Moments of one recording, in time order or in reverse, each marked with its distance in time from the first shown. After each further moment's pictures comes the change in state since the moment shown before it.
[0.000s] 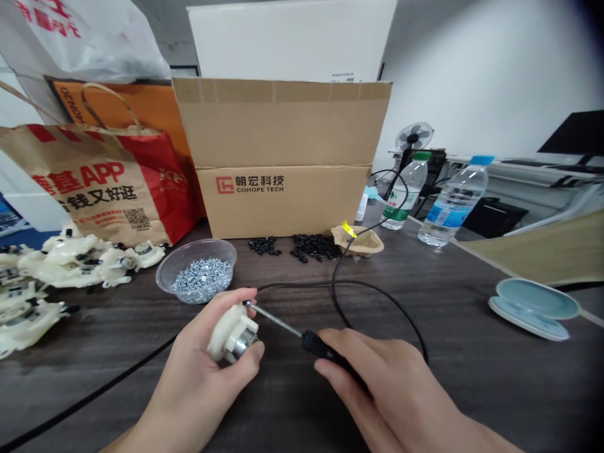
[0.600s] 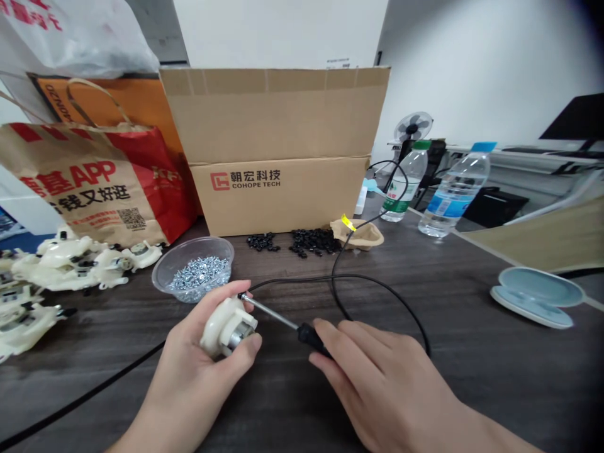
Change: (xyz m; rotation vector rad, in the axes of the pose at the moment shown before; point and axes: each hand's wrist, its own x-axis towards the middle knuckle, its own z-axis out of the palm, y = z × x) left_hand 0.001 -0.001 -0.001 -0.082 0.043 -0.043; right_hand -0.001 -0.001 0.003 -0.245 0.059 -0.166
